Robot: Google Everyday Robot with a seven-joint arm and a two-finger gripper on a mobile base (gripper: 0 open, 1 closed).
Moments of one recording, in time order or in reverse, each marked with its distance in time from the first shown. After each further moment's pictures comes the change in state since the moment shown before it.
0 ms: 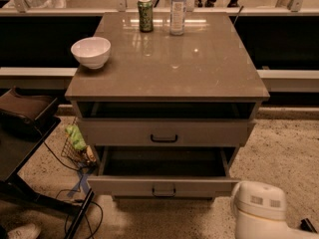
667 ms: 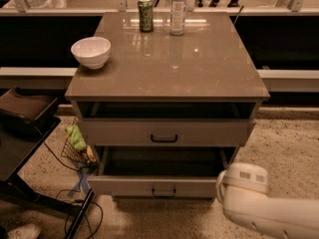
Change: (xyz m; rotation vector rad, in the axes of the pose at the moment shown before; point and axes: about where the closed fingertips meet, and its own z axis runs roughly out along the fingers) arm -0.040 -0.005 0.035 -0.074 -0.094 -0.018
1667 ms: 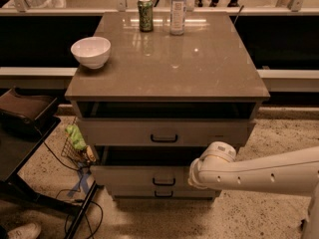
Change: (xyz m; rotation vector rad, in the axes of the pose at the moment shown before) arm -0.109 0.001 0.119 -0.198 -0.238 -0.091
